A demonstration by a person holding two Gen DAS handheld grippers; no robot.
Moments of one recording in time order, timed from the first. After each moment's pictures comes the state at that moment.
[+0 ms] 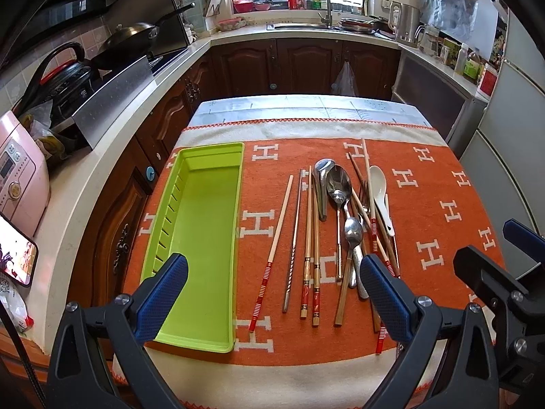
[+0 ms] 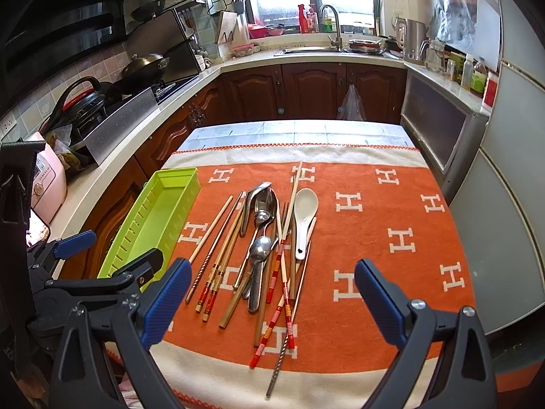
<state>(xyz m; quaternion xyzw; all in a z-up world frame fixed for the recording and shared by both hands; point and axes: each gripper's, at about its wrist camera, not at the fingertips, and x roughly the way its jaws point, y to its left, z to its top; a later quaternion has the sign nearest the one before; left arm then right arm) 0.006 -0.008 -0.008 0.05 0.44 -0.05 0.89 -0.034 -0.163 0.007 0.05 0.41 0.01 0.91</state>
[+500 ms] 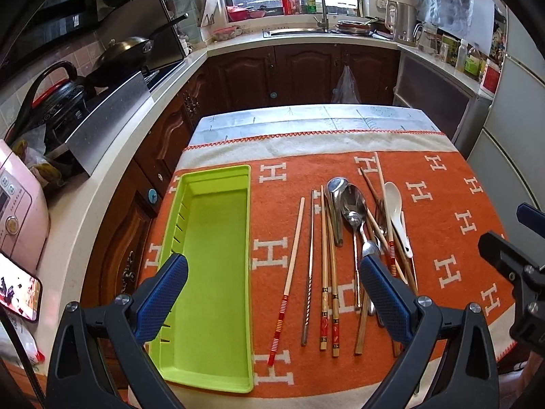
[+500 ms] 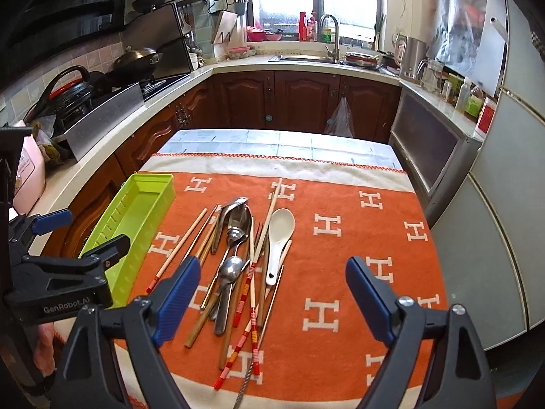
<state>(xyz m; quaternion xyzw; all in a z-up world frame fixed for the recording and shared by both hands) 0.045 -0.009 -0.008 0.08 0.43 -0.05 0.90 -0.005 -0.179 0.010 0.01 0.40 -0.01 0.91</state>
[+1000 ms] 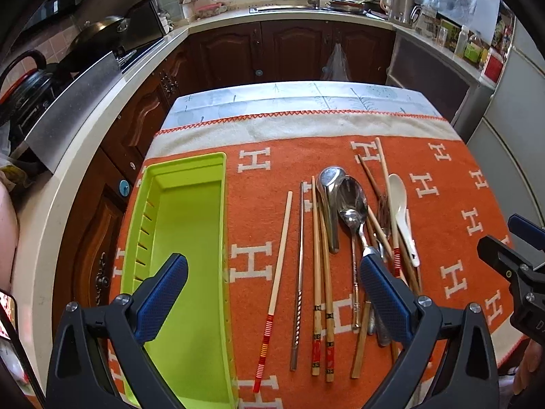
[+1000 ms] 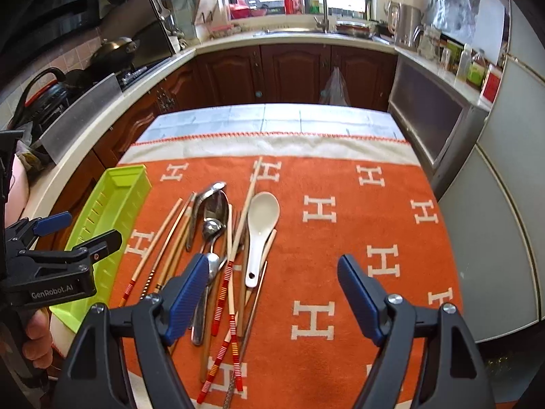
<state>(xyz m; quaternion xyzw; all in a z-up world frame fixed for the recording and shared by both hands) 0.096 -0.025 -0.046 0.08 0.48 -0.07 0.87 0.034 -0.207 -0.030 0.05 0.46 -0.02 0.89</state>
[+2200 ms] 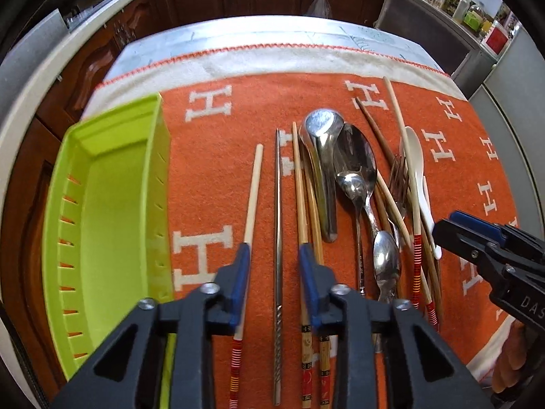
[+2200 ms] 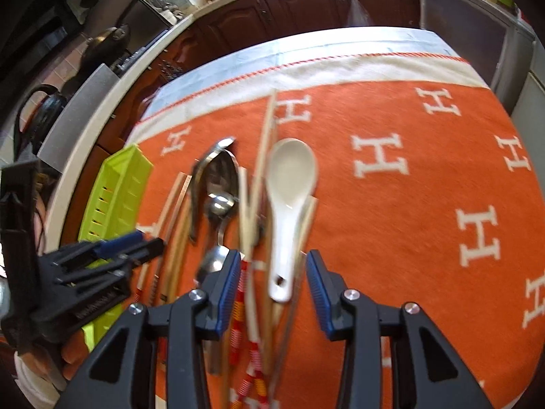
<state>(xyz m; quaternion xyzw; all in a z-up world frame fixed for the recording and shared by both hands) 0.149 -0.037 -0.127 0.05 0.58 -0.13 0.80 0.096 -0.214 -0.114 0.17 0.53 0.07 0.83</state>
